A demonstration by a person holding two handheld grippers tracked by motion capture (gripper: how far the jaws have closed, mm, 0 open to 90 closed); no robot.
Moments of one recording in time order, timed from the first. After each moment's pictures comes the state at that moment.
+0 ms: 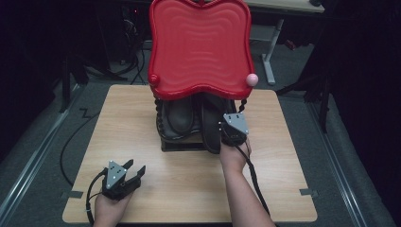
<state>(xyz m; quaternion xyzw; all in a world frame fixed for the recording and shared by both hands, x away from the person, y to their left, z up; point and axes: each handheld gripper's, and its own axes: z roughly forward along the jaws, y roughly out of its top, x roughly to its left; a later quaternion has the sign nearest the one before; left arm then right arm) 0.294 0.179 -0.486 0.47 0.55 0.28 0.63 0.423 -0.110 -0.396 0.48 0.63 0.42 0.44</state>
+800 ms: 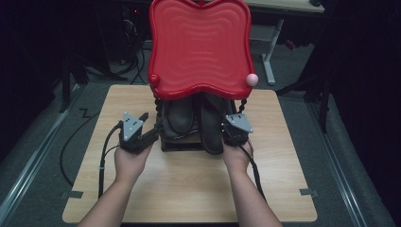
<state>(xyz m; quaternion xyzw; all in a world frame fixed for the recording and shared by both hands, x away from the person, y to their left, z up) 0.390 0.130 -0.379 0.42 0.50 0.32 0.69 0.428 -0.123 -0.401 0.46 0.65 0.44 0.40</state>
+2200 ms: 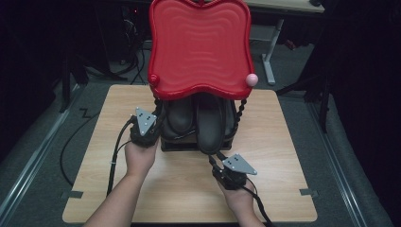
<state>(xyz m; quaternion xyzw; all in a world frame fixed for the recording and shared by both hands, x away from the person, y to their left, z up) 0.403 0.108 -0.379 0.42 0.49 0.37 0.67 0.326 -0.131 -0.447 0.38 0.74 0.48 0.28</state>
